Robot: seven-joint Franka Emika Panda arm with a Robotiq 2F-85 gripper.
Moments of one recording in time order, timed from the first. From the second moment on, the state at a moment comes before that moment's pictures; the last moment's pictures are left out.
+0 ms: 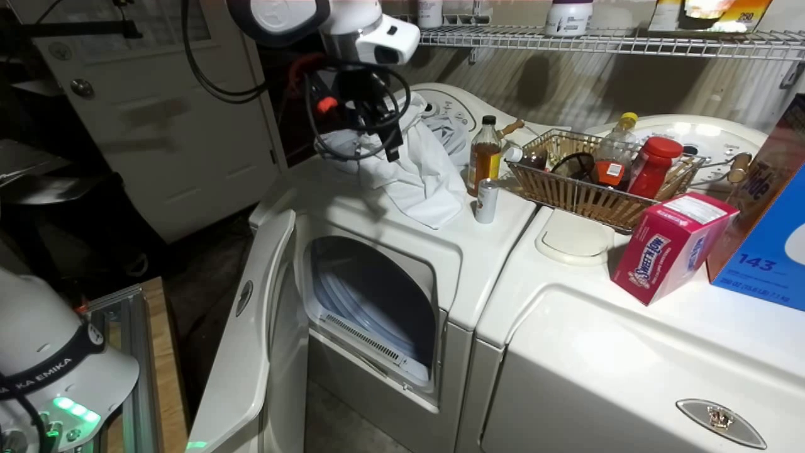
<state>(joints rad) -0.02 -0.08 -0.11 -2.19 0.24 2.37 -0.10</state>
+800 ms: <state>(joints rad) -0.06 0.10 -0.10 -2.19 0.29 2.51 -0.28</state>
